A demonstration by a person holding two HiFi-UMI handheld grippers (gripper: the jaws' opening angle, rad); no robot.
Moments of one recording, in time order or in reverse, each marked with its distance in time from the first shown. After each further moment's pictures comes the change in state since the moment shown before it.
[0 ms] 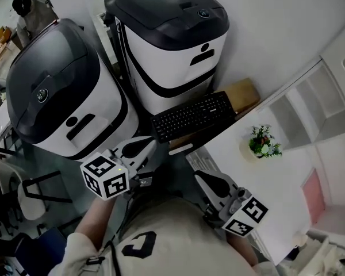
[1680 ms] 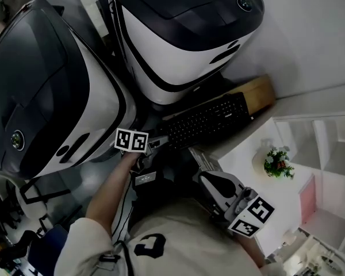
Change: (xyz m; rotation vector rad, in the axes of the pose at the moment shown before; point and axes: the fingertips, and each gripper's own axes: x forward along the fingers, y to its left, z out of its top) left arm 0.133 0.231 -0.200 -0.529 0.479 -0.012; right arm 0.117 -0.087 -0.009 0.127 0.262 -0.114
